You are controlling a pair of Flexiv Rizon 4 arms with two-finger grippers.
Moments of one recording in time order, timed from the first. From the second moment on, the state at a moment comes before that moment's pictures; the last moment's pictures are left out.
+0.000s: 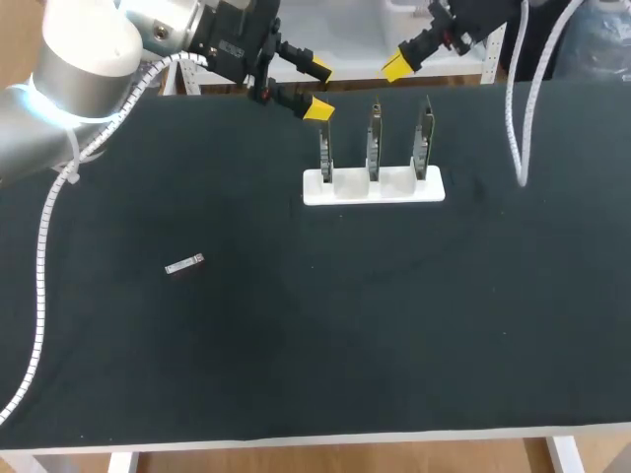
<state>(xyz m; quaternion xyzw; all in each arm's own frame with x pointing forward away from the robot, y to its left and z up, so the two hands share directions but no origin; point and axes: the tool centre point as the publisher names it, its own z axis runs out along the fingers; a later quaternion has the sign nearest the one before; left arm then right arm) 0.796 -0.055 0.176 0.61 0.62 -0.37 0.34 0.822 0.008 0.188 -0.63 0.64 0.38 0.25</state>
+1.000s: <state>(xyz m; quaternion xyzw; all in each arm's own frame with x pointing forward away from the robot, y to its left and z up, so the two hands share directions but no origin) 0.796 -0.055 0.176 0.61 0.62 -0.37 0.34 0.809 -0.085 0.210 -0.59 0.66 0.39 0.25</state>
